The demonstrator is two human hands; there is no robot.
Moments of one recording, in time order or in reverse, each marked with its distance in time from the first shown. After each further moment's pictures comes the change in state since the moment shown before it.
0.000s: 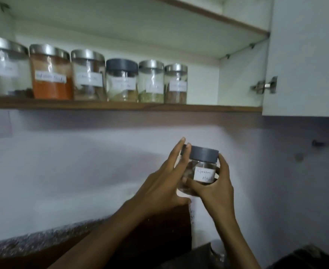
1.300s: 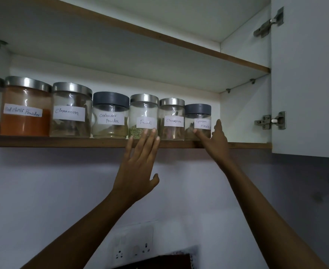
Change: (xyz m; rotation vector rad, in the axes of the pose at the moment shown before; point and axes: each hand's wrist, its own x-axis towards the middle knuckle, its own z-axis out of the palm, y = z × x) left_hand 0.109 -0.110 -0.028 0.920 0.289 -0.141; right_hand 0.242 -0.045 0.020 -0.117 -0.037 -0.248
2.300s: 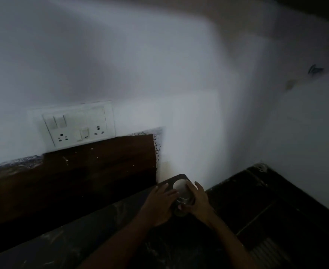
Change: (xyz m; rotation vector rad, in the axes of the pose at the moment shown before) left_hand -0.261 0.321 0.191 -0.889 -1.111 0.266; right_hand -0.340 0.384 -0.039 -0.421 -0.699 0.701
